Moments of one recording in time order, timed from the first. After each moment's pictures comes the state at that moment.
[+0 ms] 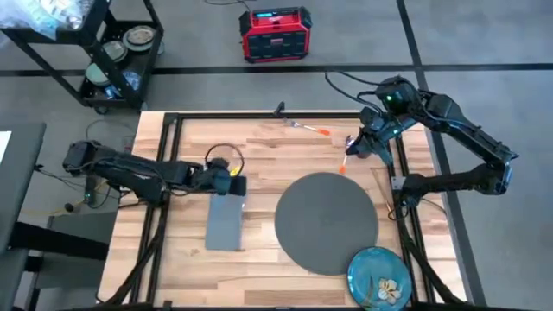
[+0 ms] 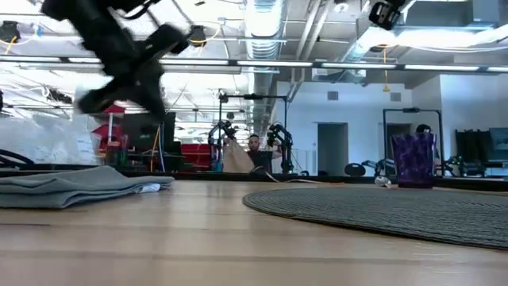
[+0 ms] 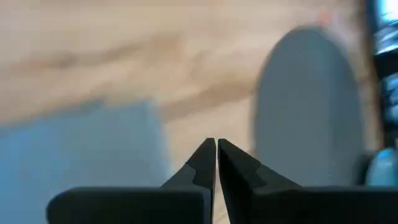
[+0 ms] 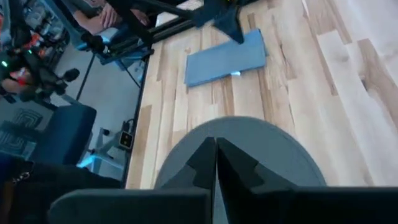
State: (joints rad) left arm -0.05 1.20 0.75 -0.38 -0.34 -1.33; right arm -0.56 1.11 1.40 -1.13 -0.73 -0.11
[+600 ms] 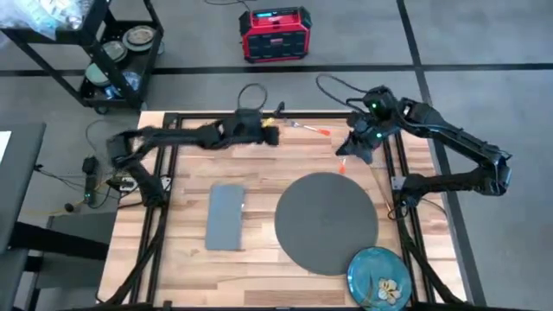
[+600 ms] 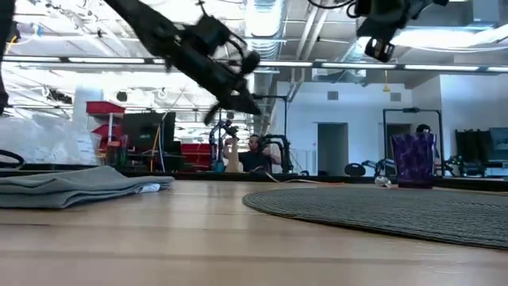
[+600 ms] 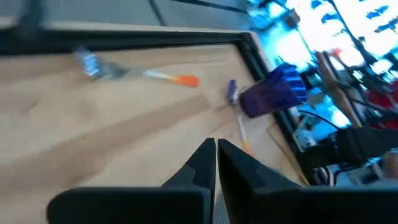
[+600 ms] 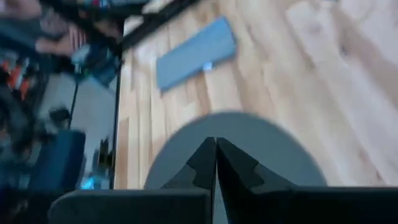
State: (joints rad) left arm 0.48 1.76 1.15 0.15 0.13 -0.77; right arm -0.61 1.10 1.16 -0.81 -0.67 0.10
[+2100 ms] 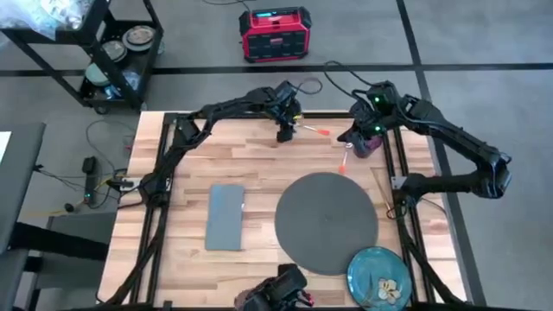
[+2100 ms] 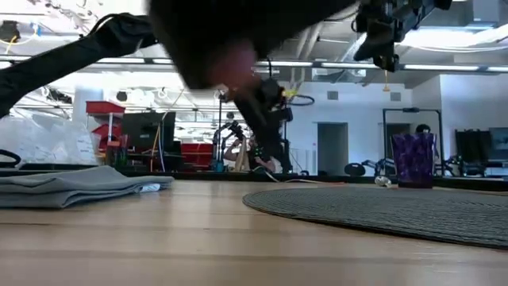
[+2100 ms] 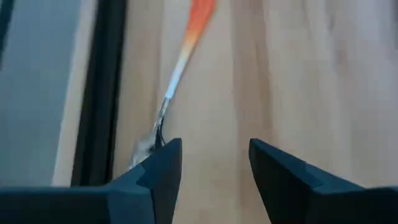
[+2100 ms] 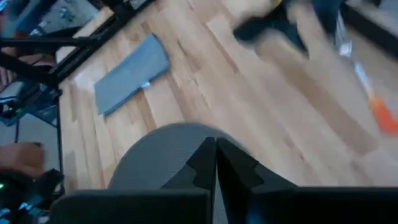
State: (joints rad) left arm 0.60 2.38 2.16 -0.81 0.31 0.37; right arm -0.69 1.13 1.12 -0.86 -0.49 0.14
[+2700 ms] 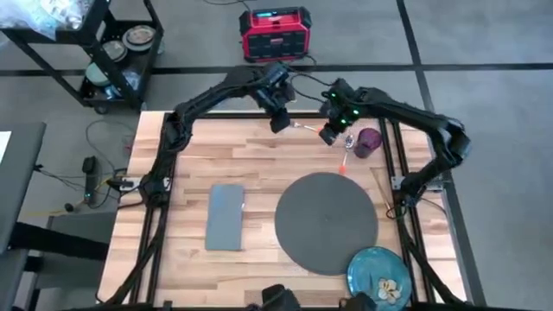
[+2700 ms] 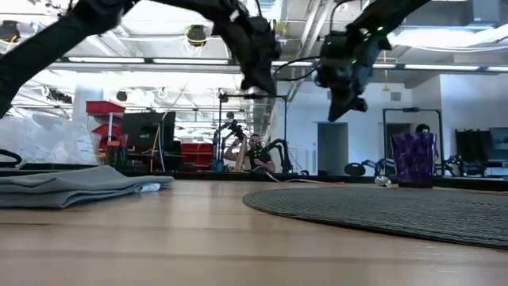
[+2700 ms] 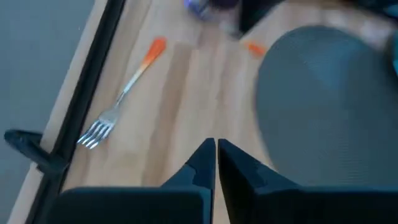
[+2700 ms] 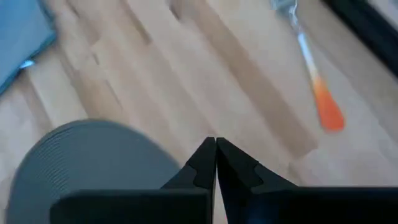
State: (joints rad) left arm 0.53 2.15 2.35 -1.21 0.36 0.20; right arm -0.73 1.66 1.34 -0.83 -0.29 -0.02
